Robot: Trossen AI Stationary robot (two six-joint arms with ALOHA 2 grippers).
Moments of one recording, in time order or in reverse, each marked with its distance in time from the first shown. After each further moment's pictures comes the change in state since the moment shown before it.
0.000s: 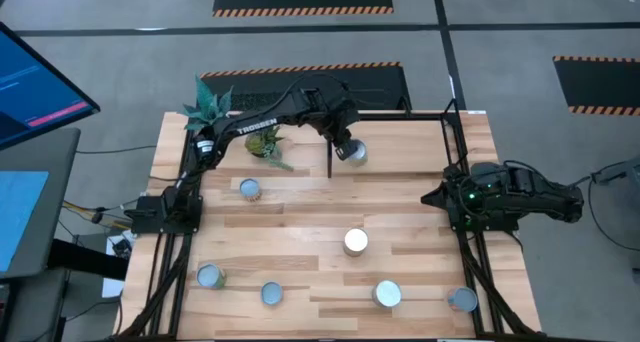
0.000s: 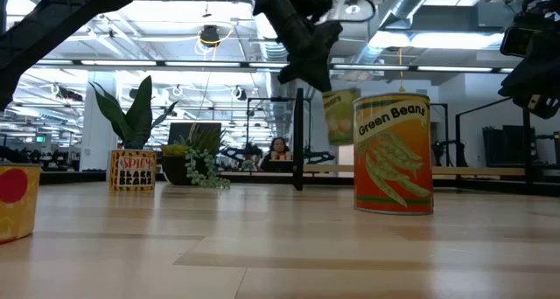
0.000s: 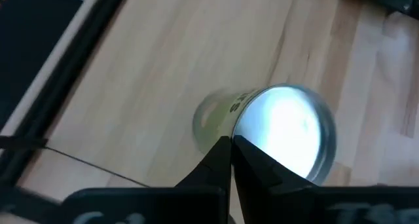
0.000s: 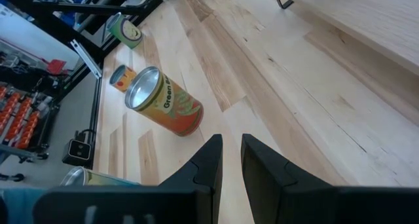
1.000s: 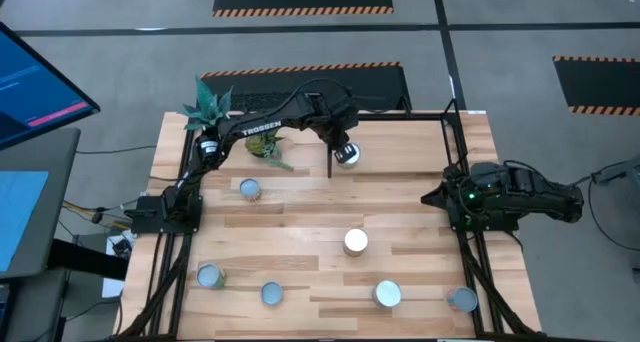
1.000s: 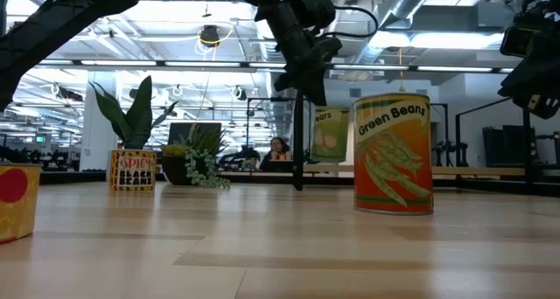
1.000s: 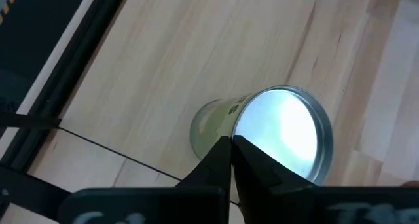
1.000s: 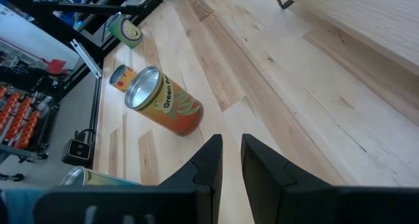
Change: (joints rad) left arm -0.002 0.020 -0.013 -0.039 -0.068 -0.003; right arm 0.000 0.000 0.000 0.000 0.000 0.000
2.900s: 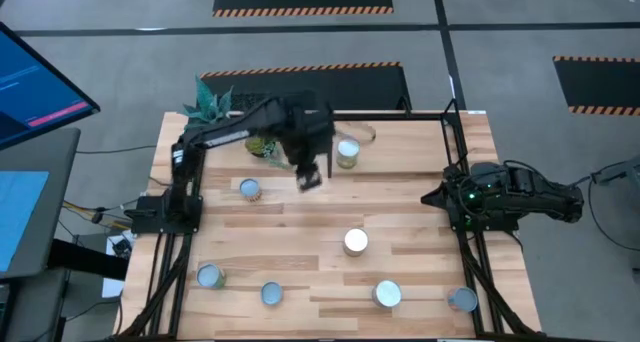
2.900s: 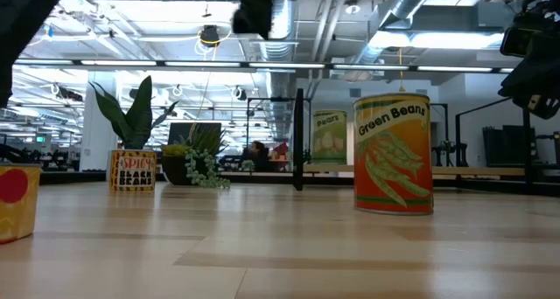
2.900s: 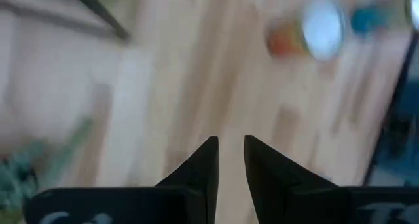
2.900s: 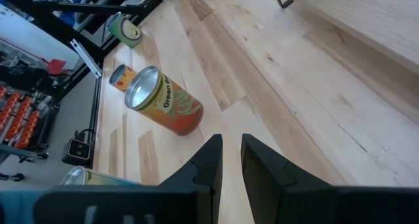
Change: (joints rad) left arm -0.199 -0.264 -0.015 -0.522 0.158 -0.062; right arm 0.000 0.000 -0.001 0.000 0.000 0.002
